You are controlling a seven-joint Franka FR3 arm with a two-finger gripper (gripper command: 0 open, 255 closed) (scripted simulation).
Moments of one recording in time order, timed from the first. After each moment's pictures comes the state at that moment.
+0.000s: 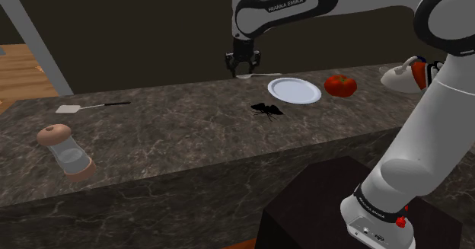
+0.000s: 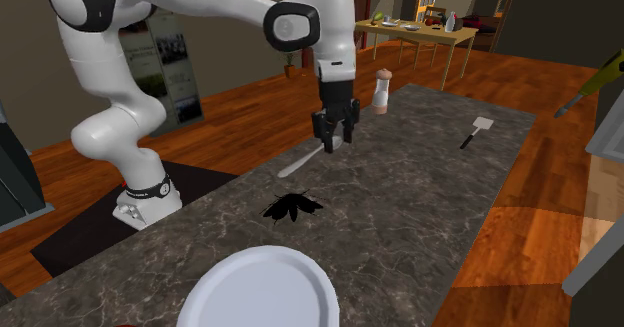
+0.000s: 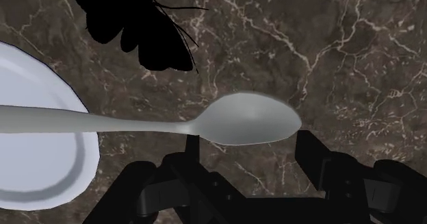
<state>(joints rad) -0.04 0.05 0.17 -1.84 -0.14 2.00 0.68</state>
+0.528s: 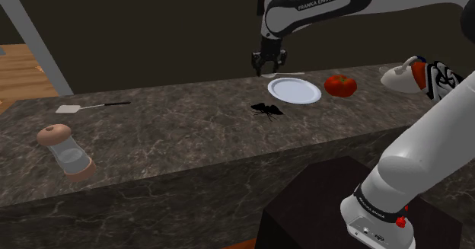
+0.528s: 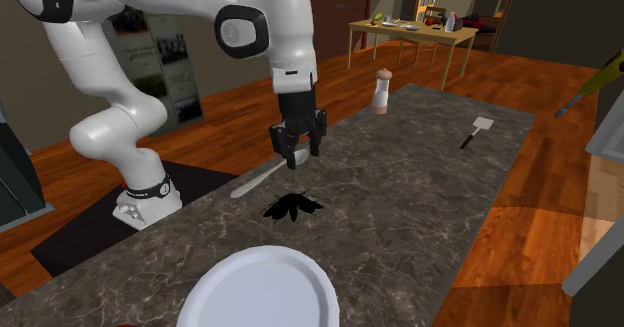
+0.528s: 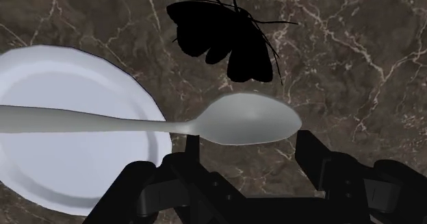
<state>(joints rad) -0.11 -0.15 0.09 -2.08 -0.10 2.05 0.51</state>
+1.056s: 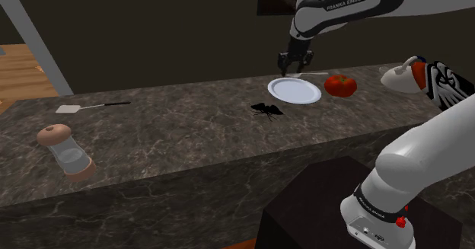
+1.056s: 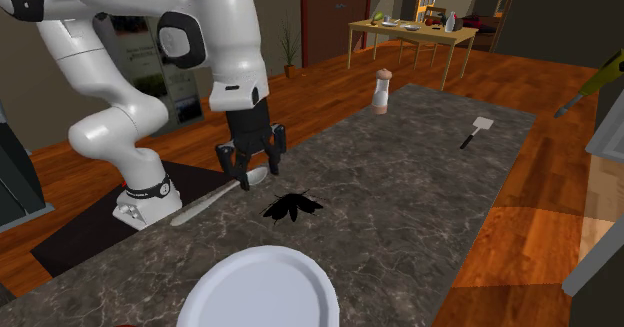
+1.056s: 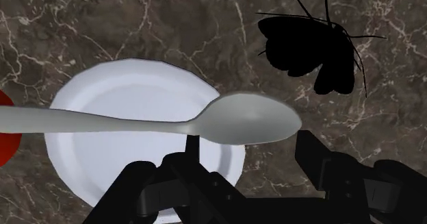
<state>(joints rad) -0.18 -0.31 -0.03 -2.26 -0.10 2.08 0.33</state>
